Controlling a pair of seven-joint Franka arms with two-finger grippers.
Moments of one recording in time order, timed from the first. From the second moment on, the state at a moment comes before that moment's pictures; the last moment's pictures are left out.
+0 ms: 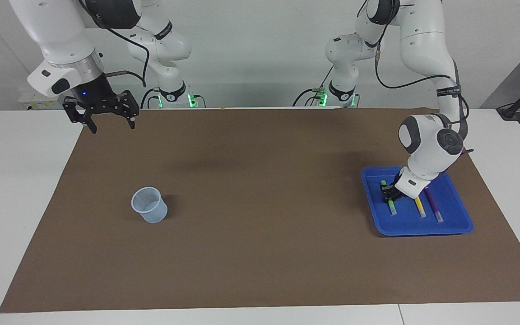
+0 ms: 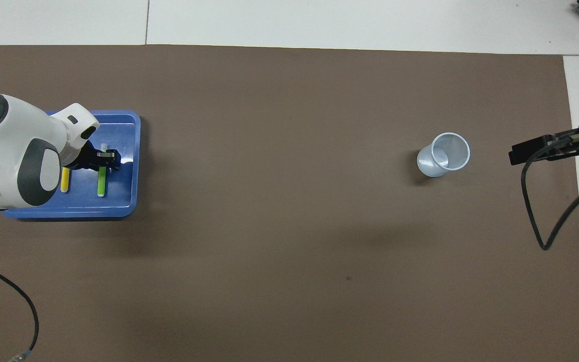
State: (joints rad) left arm 0.15 0.37 -0.16 -1.91 0.02 2.24 0.01; right arm -0.02 0.03 0.05 -1.52 -0.01 1.57 -0.11
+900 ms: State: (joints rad) left arm 0.15 0.37 -0.16 -1.85 0.02 2.18 0.01; right arm -0.01 0.03 0.05 -1.52 -0.01 1.57 -0.11
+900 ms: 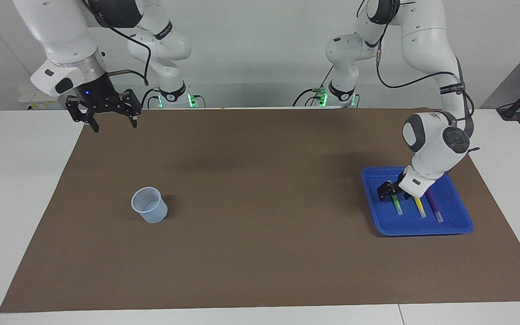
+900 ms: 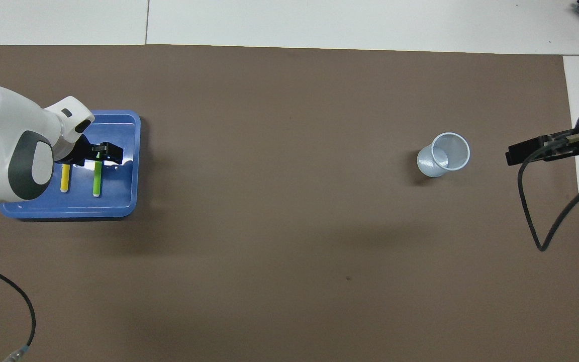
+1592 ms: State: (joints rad) left arm 0.15 0.31 -0.18 -1.71 0.02 1.97 0.01; right arm -0.01 0.03 0.05 -1.52 -0.01 1.57 -0.11
